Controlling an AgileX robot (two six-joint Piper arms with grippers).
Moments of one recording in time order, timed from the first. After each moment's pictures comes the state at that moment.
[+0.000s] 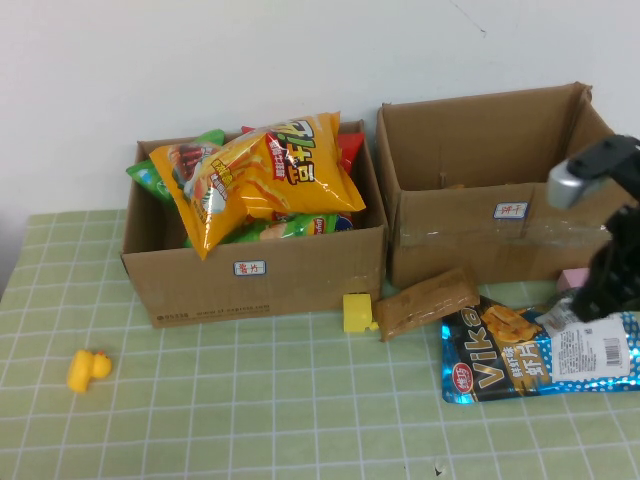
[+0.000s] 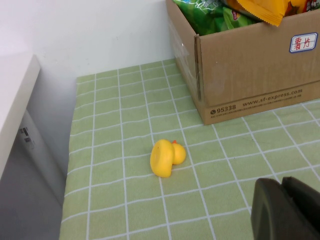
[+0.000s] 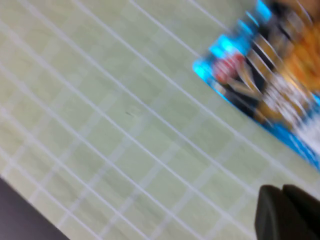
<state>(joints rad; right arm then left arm) 0.17 1.62 -1.23 0.37 1.08 -0.70 -0.02 -0.01 0.02 -0.05 0.35 0.10</state>
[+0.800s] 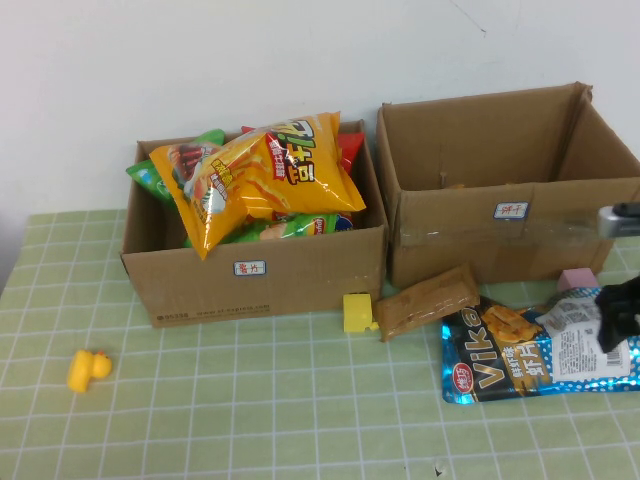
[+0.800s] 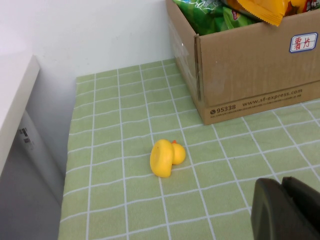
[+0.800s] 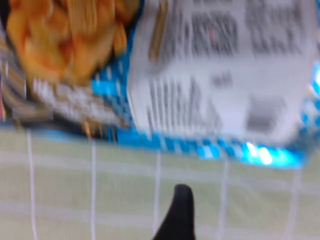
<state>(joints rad) 0.02 1.93 -1.23 0.11 0.86 -0.18 -0.02 -0.01 0.02 -0.05 0.35 0.10</state>
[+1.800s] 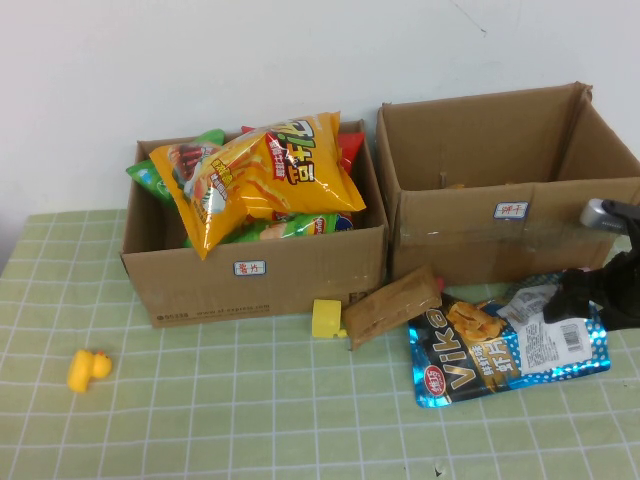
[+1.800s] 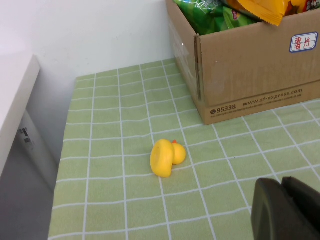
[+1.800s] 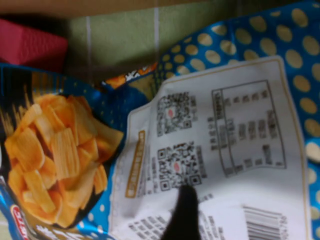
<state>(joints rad) -0.05 2.12 -1.23 0.72 0.59 -0.63 -0.02 -0.01 0.02 -0.05 0.35 0.10</state>
